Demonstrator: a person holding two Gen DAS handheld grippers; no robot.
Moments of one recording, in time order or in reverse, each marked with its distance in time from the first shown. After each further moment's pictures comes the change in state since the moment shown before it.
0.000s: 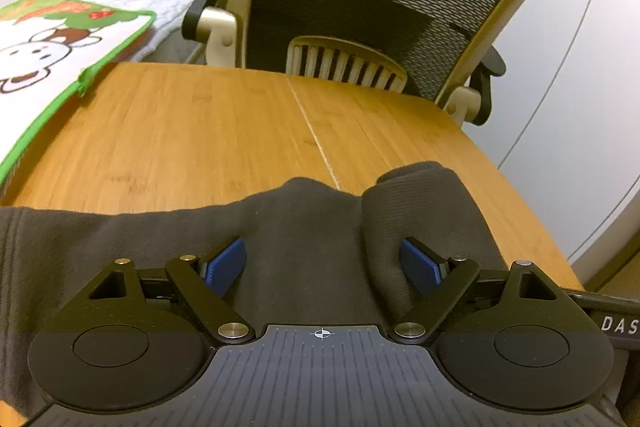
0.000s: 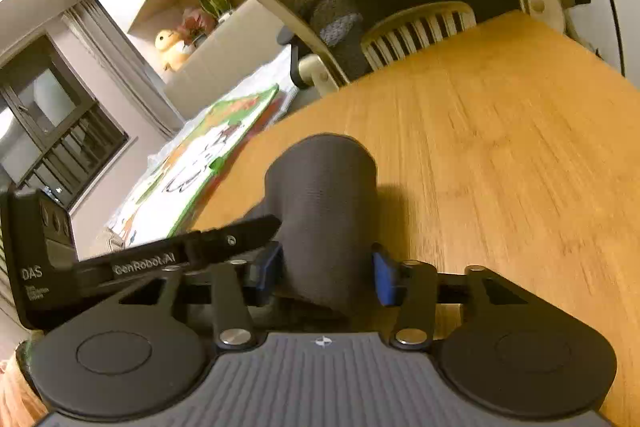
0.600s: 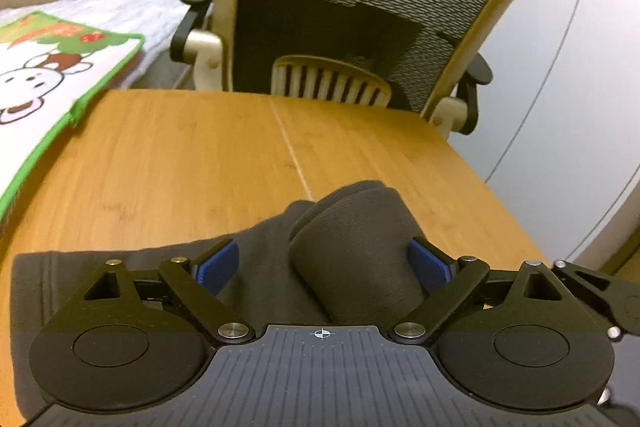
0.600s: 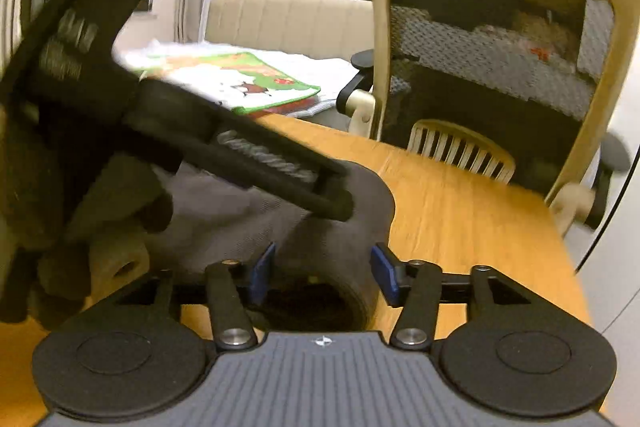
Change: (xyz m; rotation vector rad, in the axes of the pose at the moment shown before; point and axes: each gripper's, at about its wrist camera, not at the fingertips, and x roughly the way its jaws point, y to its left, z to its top) left arm -0.008 -0.022 0.014 0.055 -0.033 0.016; right arm -0.018 0.082 -0.028 -0.617 -0.054 -0.184
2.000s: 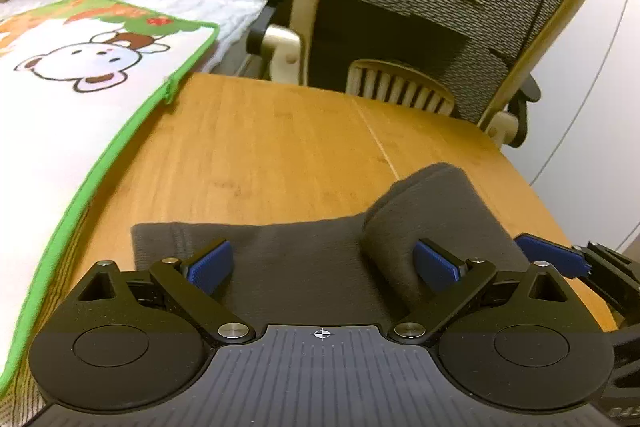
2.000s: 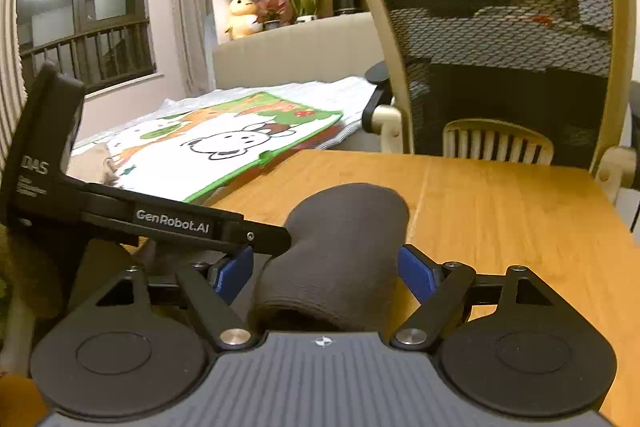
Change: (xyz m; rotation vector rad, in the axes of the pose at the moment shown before) left arm -0.031 0.066 -0.013 -0.084 -0.005 0.084; right arm 0.014 0.008 0.015 0.164 -0.057 0.123
